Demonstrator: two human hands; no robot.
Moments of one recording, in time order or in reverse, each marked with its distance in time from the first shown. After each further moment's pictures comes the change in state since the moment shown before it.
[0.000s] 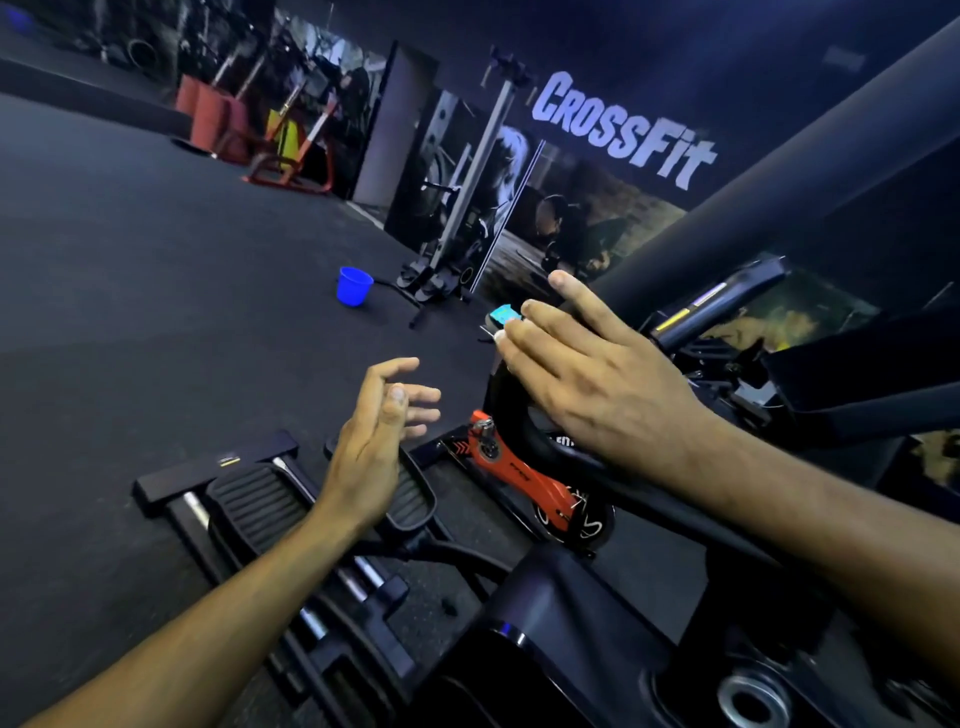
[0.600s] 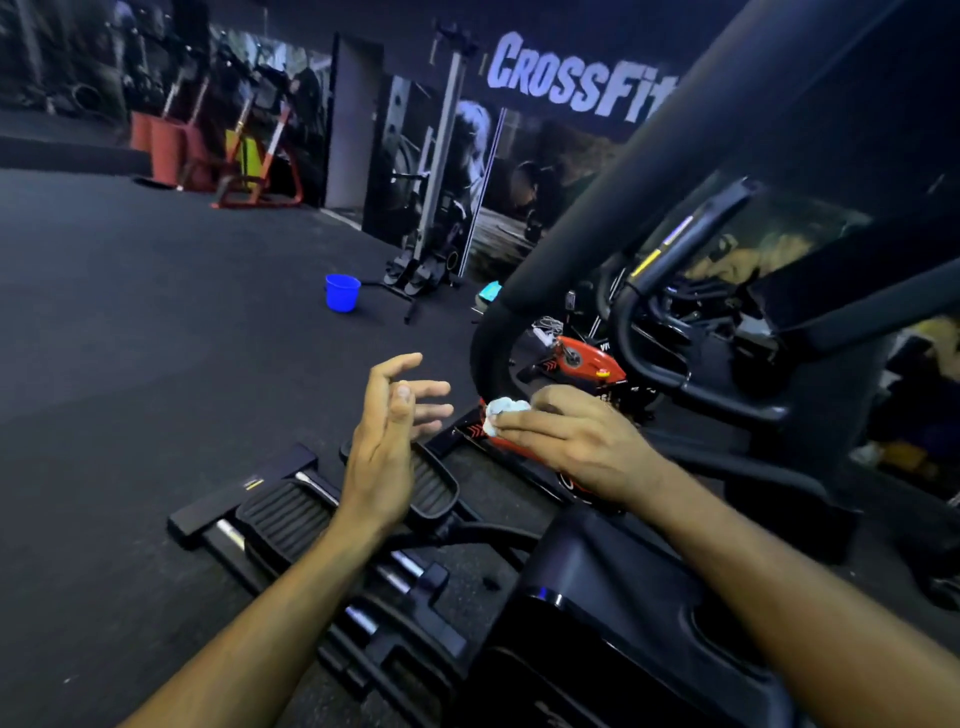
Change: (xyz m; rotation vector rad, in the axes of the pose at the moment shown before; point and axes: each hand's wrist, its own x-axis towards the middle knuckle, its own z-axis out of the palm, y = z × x) left_hand -0.013 0.008 0.015 0.018 -0.078 -0.003; right_hand -0.076 -0.061 0.077 0.417 0.193 0.095
